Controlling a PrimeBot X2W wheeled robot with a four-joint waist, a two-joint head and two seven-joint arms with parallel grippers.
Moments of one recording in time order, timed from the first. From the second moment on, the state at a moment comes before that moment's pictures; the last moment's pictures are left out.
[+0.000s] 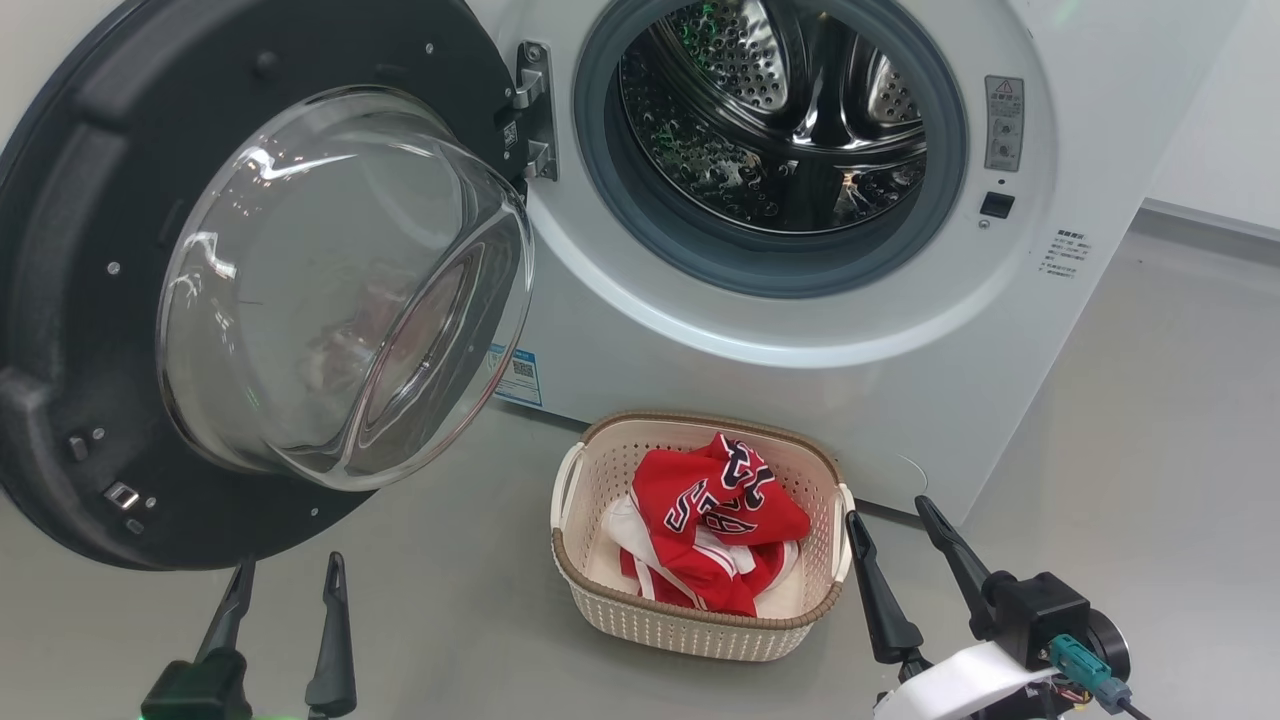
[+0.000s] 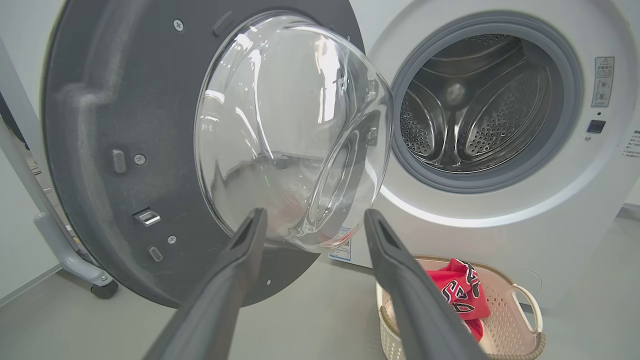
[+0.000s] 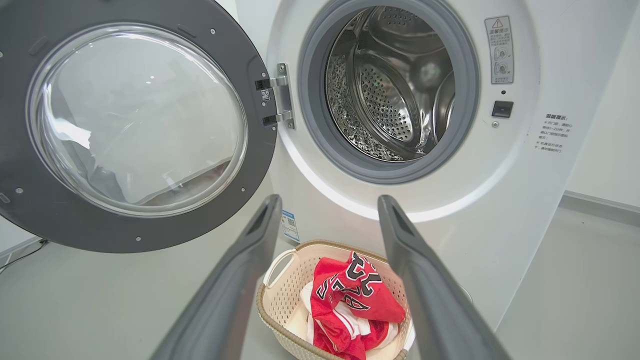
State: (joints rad) left arm 0.19 0.09 -0.10 -0.05 -0.23 0.10 -0.13; right arm 0.06 -0.06 0.33 0.16 0.32 -0.02 -0.25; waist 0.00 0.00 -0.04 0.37
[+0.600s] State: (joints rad) left arm 0.19 0.05 -0.08 -0.13 -0.57 0.02 -0.16; right arm 0.06 -0.06 0.34 0.16 0.32 -0.02 -0.25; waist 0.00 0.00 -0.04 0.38
